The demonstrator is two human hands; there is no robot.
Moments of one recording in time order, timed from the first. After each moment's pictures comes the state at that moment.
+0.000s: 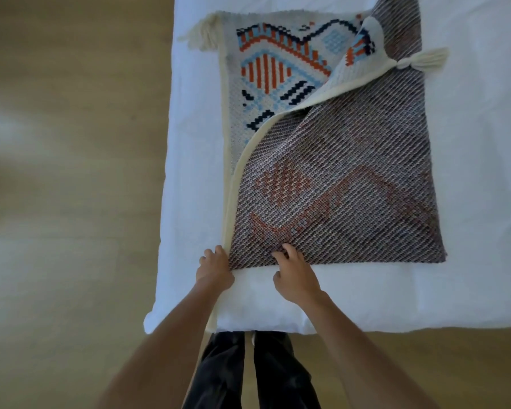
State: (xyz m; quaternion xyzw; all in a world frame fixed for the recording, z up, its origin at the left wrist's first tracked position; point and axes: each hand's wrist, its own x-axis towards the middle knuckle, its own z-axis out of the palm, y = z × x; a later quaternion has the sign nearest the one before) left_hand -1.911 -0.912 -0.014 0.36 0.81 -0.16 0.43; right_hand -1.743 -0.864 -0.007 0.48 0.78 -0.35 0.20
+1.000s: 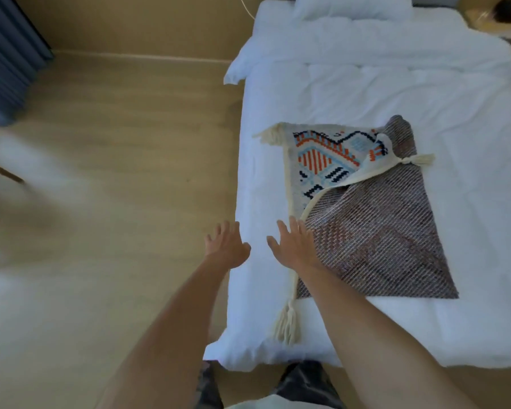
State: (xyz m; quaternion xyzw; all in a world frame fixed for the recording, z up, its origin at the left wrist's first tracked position) left_hand -2.095 -0.931 0.180 0.49 0.83 -0.03 0.28; right_hand -1.949 -0.863 0.171 0.52 0.82 -0.21 0.14
